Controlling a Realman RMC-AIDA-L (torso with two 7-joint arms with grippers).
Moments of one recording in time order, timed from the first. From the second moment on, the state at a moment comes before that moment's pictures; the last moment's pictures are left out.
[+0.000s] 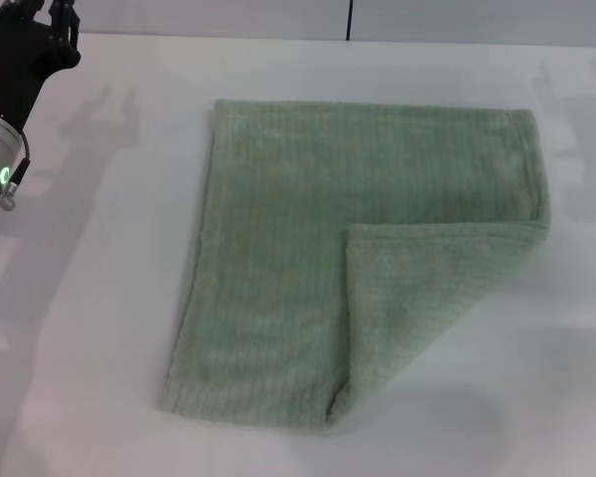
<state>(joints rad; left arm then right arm) -0.51 -2.08 1.50 0.22 -0.04 1.08 -0.37 0.64 2.08 1.39 0.20 -2.60 -1.08 -0.03</state>
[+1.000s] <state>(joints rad) -0.49 -2.05 1.65 0.40 -0.01 0.87 -0.69 0.63 2.08 1.39 0.21 -2.60 -1.09 -0.03</state>
